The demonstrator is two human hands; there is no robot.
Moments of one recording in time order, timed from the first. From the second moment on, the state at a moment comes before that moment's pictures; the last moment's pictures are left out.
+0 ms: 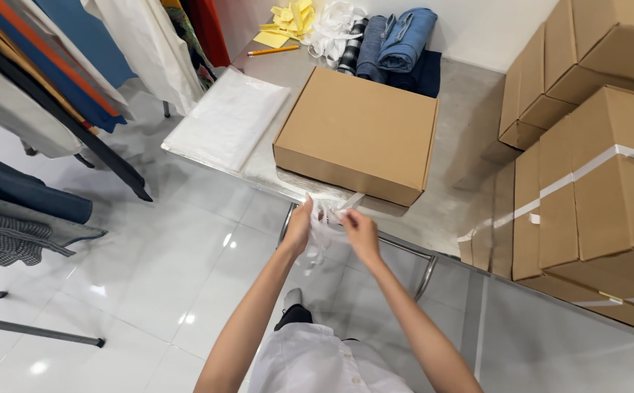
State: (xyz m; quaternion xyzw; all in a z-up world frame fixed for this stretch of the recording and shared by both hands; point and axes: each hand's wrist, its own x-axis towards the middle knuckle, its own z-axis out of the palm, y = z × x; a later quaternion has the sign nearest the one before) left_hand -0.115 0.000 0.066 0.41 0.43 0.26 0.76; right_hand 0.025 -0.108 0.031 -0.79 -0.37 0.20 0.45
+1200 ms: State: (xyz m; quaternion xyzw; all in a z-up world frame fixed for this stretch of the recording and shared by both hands) left_hand -0.101 -0.004 0.061 0.21 0.32 0.07 0.92; right_hand -0.007 -0.130 0.115 -0.68 -0.58 0.12 0.44
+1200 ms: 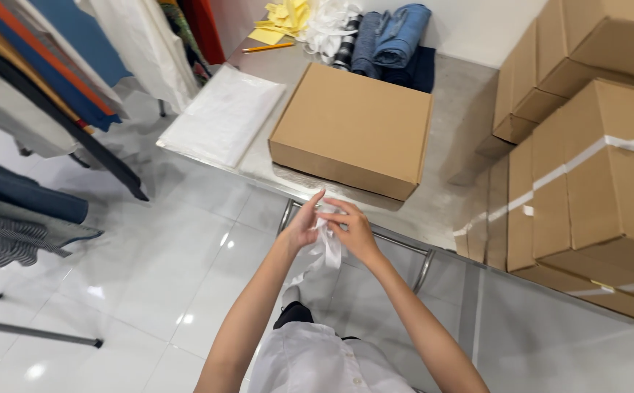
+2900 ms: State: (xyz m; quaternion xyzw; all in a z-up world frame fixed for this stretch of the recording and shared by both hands) left_hand -0.423 0.338 0.121 0.48 0.29 0.25 0.79; right_hand -0.246 0.247 0.190 -0.54 -0.27 0.53 0.59
